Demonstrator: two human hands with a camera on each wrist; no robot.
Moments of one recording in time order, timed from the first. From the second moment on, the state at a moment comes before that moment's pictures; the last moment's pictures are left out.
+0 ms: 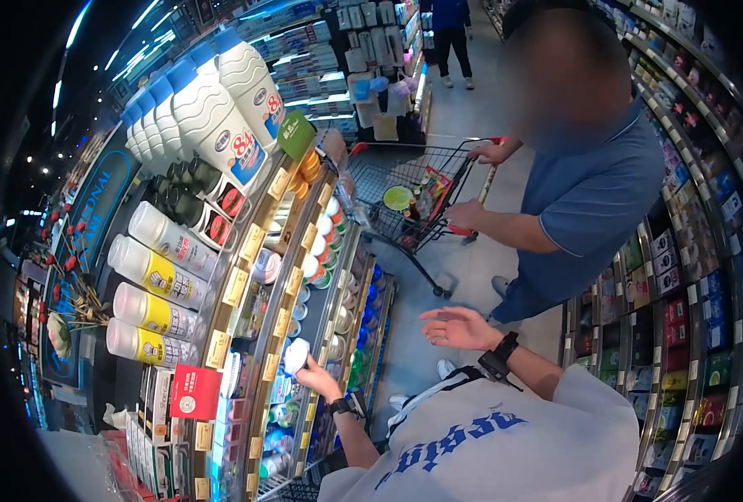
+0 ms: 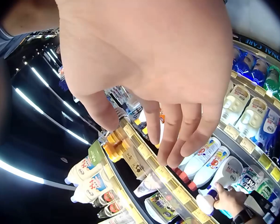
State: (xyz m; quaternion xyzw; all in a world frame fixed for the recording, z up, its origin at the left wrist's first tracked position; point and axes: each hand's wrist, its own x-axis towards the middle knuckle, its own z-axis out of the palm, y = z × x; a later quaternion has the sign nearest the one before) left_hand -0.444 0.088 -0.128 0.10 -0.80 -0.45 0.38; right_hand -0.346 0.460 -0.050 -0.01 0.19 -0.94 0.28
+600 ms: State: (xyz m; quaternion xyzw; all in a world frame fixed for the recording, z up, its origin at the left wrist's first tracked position) left_hand -0.501 0.069 -0.149 0.35 -0.78 -0.39 0.34; right_hand -0.348 0.459 -0.060 0.05 0.19 -0.95 0.24
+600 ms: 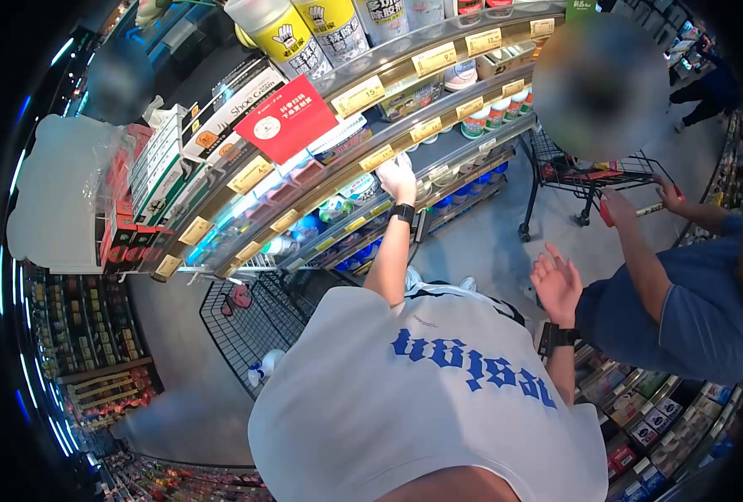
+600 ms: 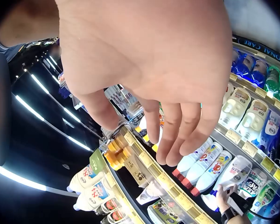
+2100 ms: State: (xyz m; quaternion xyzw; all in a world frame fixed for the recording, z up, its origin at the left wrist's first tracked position) left_hand -0.548 0.003 -0.279 0.20 0.10 -0.96 0.18; right_hand -0.263 0.567 -0.260 0.33 0.37 -0.83 0.27
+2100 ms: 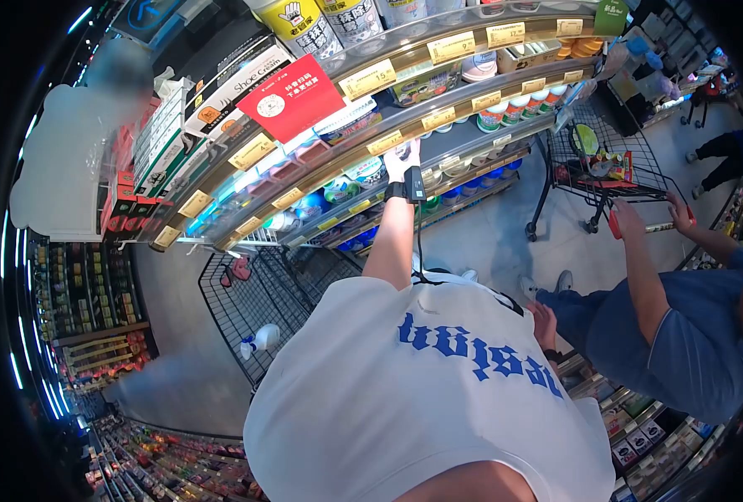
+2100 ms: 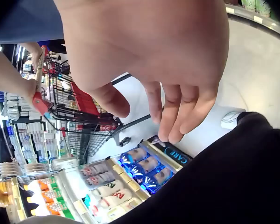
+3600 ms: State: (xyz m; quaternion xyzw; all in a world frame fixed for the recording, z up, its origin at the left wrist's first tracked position) left_hand -0.553 -0.022 -0.242 0.29 0.28 -0.91 0.03; right_hand -0.183 0.602 -0.297 0.34 0.48 -0.77 0.26
